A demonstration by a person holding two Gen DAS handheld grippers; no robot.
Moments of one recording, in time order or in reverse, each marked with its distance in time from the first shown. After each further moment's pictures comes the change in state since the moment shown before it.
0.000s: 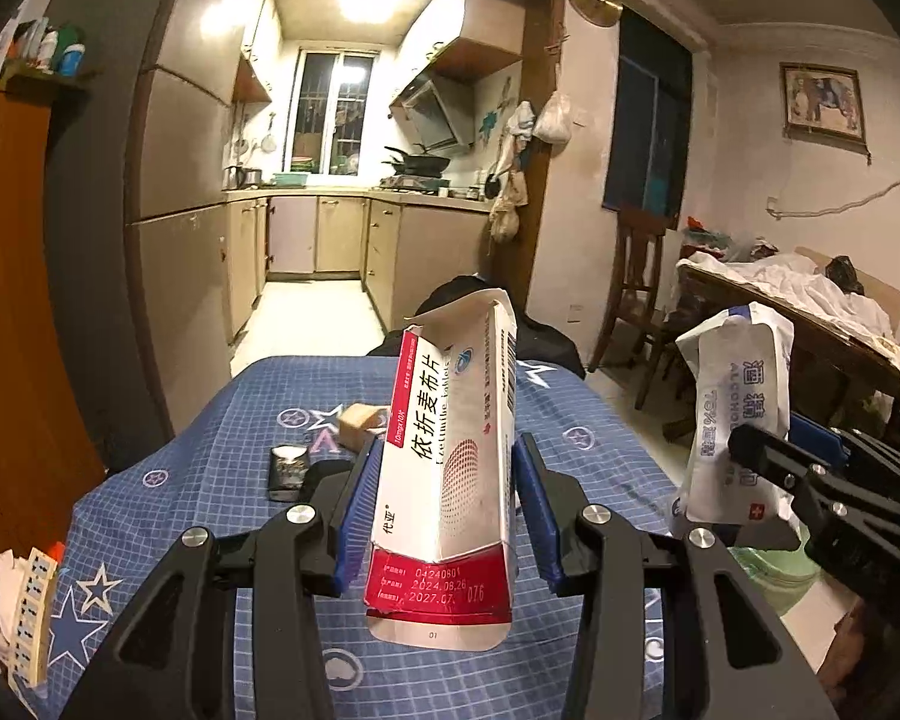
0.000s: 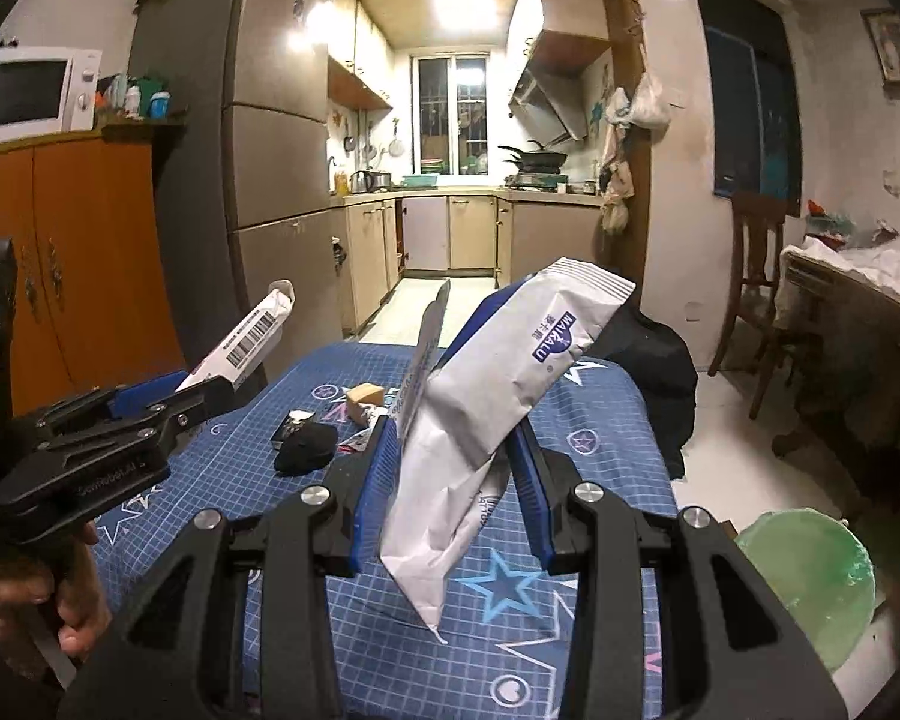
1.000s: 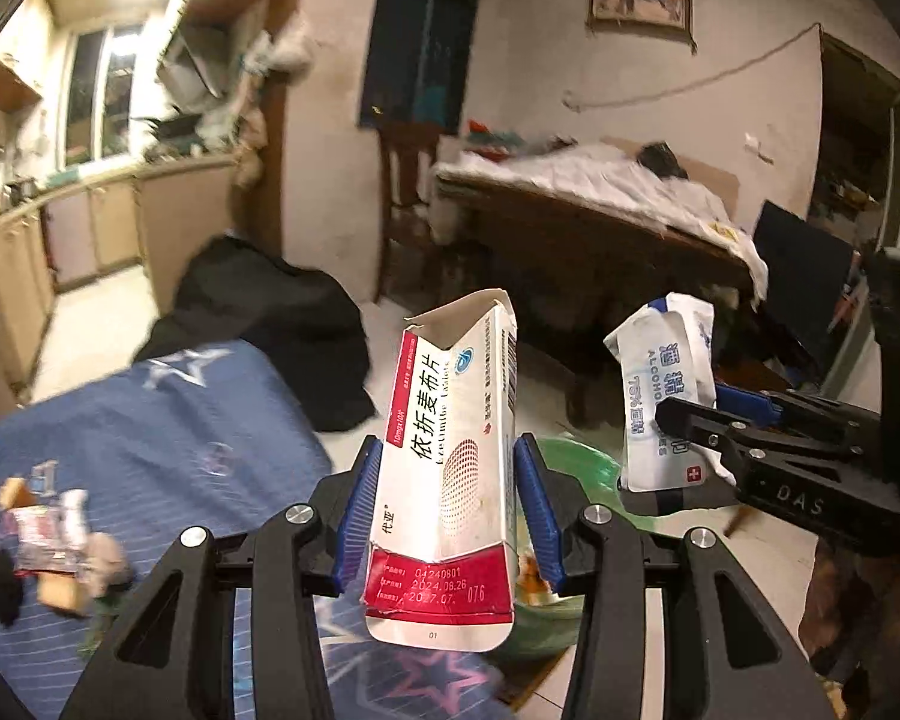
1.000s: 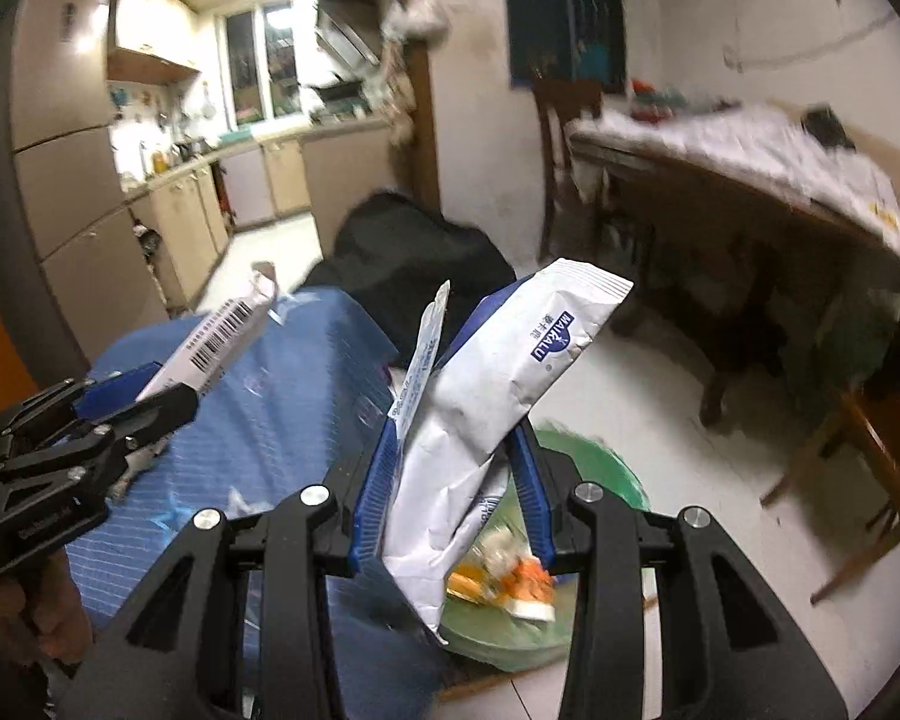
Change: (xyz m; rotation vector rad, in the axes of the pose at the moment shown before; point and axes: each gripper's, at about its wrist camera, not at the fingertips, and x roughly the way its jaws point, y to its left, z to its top) left arm 0.151 -0.335 0.035 0.237 0.218 -0.464; right arm -0.052 -0.268 -0.024 0.247 0.239 -0.331
